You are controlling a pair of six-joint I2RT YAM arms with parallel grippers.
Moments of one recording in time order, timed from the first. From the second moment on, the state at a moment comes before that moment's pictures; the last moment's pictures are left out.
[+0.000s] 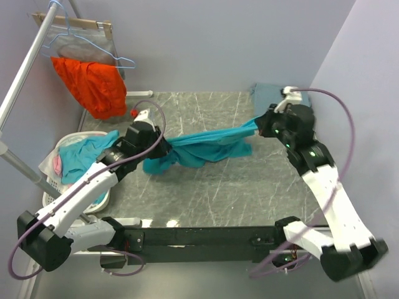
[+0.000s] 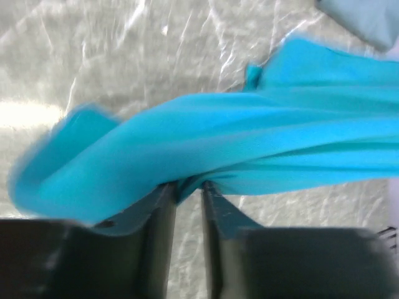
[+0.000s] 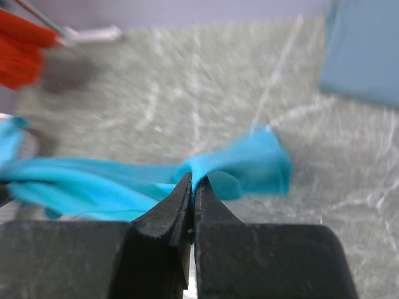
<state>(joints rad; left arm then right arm) -0.58 1.12 0.98 -0.47 -0.12 -0.71 0.27 1.05 1.16 -0.47 -0.02 0.30</state>
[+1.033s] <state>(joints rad) -0.62 1.30 0.76 -0.20 -0.13 -0.66 0.29 1.10 1.11 -0.52 -0.02 0.27</state>
